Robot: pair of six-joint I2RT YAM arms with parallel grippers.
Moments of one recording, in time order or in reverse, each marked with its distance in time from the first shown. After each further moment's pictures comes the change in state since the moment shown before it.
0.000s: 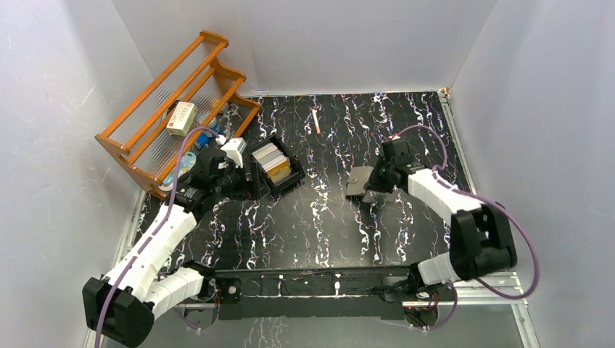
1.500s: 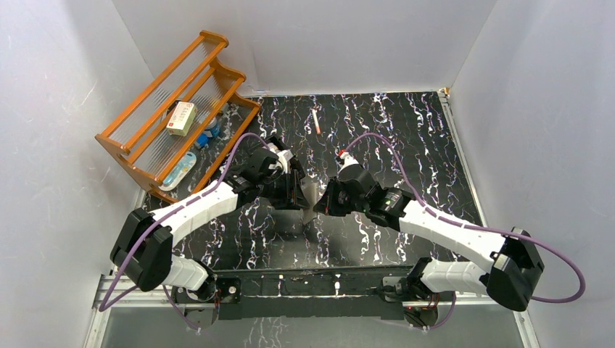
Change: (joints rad) left arm -0.288 0.411 0.066 0.206 0.205 -0.406; right arm 0.657 -0.280 -0.037 0.059 0.044 0.173
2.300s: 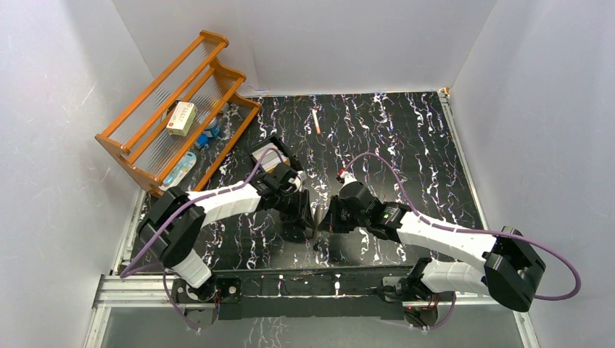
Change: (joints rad) left arm -0.093 0.197 -0.011 0.002 -0.024 0.006; right arm 0.027 -0.021 -0.193 0.105 -0.060 0.031
